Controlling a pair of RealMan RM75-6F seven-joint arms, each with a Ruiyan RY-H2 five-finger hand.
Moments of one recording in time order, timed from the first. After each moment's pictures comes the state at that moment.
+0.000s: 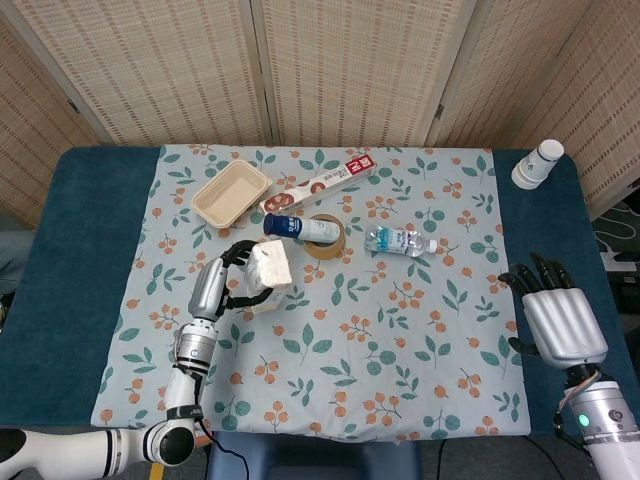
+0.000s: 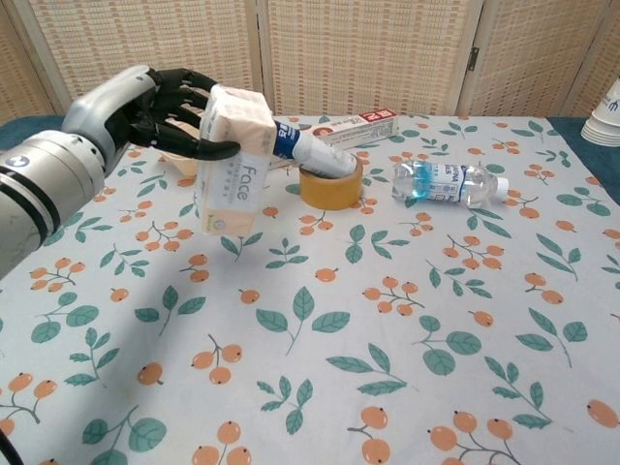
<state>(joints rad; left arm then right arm) -0.68 -1.74 -0.33 -1.61 1.01 1.32 -0.06 0.30 -0.74 0.08 -2.30 -1.18 1.32 -0.61</state>
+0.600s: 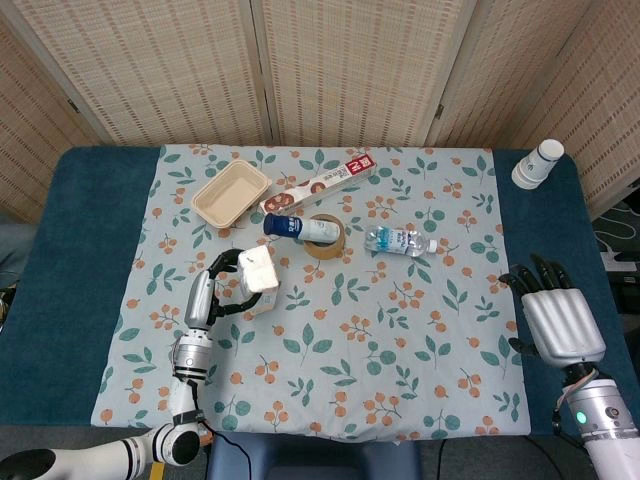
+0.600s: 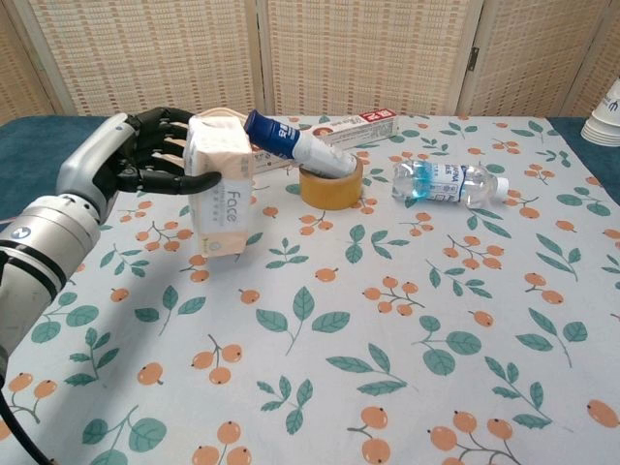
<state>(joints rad) -0.59 -1.90 -0.29 -1.28 1.19 1.32 -0.37 0.32 -0.76 0.07 -2.29 -1.15 1.31 -0.63</state>
